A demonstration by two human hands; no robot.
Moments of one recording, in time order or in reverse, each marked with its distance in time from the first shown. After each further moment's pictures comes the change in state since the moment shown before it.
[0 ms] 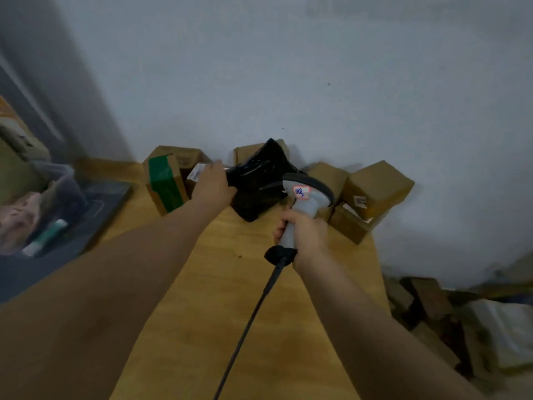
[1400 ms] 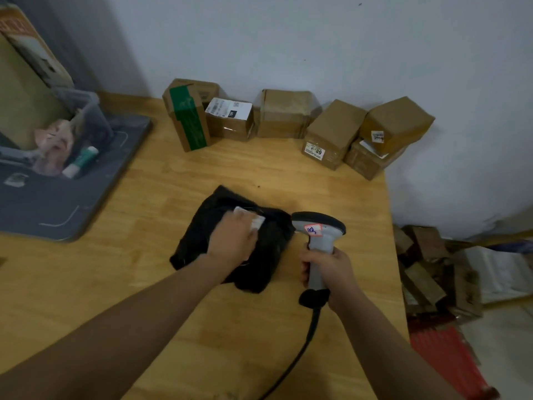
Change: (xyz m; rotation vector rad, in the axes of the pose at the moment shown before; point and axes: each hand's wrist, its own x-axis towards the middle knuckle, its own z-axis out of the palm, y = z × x) left_hand -0.211 -0.069 0.069 0.119 -0.223 0.110; right_hand -0.110 0.107 -0.103 -0.349 0.011 0.192
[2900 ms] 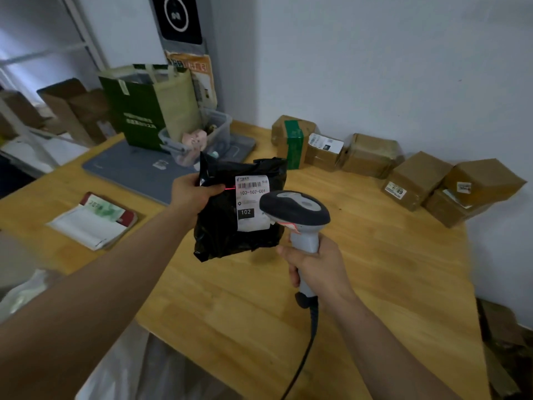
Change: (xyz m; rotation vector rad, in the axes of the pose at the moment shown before) left_hand -0.135 -0.142 -0.191 -1.065 0.555 -0.592; right_hand -0.139 0.022 0.154 -0.337 -0.409 -0.420
